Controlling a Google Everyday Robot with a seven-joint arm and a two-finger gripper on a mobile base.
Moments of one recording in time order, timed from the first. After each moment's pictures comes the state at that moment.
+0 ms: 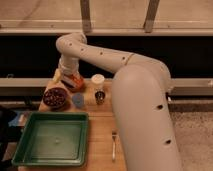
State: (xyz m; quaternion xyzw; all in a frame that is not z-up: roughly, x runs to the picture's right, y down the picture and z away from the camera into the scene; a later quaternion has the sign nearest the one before) arm -0.201 -0.059 0.791 -0.32 0.01 0.55 0.78
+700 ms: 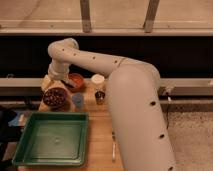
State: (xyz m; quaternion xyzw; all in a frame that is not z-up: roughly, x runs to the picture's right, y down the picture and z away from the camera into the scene) arm -0.270 -0.024 0.796 -0.37 -0.05 0.48 0.80
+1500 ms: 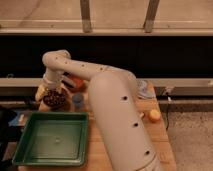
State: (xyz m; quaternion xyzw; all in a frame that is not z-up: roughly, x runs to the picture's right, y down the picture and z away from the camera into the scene) arm -0.316 0.029 0.837 -0.44 -0.02 0.45 0.78
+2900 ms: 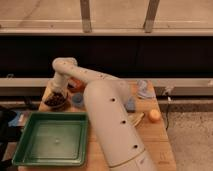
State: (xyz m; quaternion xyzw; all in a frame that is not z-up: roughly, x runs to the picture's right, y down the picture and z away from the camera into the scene) arm -0.309 0.051 0.898 -0.47 0.01 0.49 0.73
